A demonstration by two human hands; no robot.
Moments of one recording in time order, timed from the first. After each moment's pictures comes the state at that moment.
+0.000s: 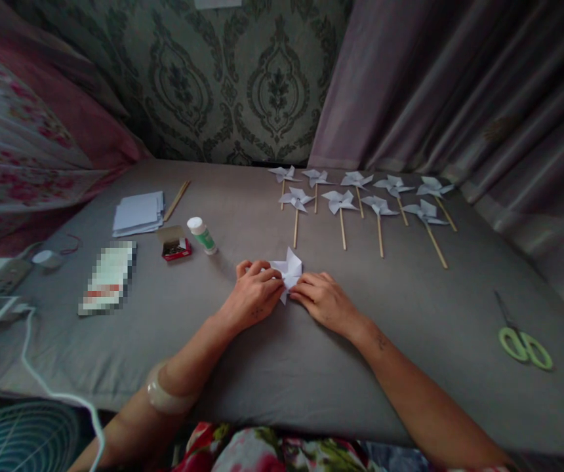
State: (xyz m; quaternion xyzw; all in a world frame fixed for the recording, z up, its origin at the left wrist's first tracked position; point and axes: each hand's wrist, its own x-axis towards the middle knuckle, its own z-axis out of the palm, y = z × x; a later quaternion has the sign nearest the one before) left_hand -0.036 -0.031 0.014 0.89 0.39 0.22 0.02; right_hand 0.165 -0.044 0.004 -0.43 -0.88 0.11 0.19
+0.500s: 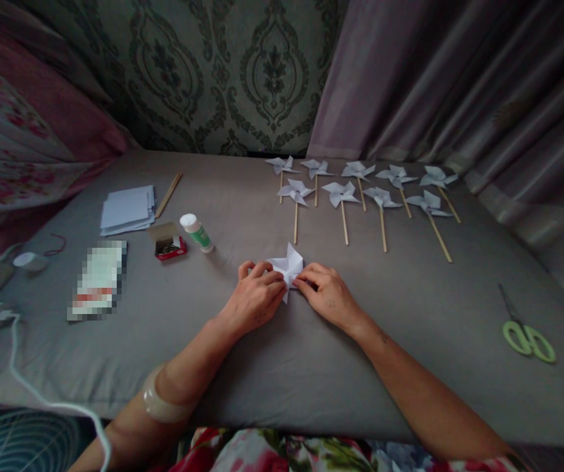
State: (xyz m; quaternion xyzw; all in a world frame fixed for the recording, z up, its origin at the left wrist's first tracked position) left_hand -0.035 -0.032 0.009 0.90 0.38 0.20 0.03; right_hand 0.157 -0.036 -0.002 -0.53 -0.77 0.21 0.28
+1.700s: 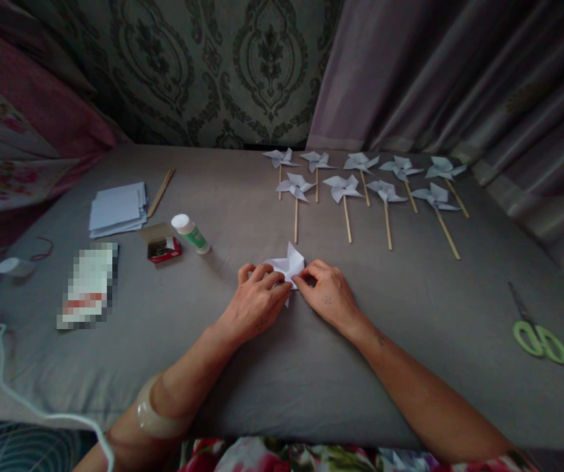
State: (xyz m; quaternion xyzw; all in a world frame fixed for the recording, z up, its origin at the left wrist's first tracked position) left_hand -0.033 -0.032 0.009 0.91 0.38 0.19 0.03; right_hand 0.146 -0.031 -0.003 -0.62 -0.72 0.15 0.26
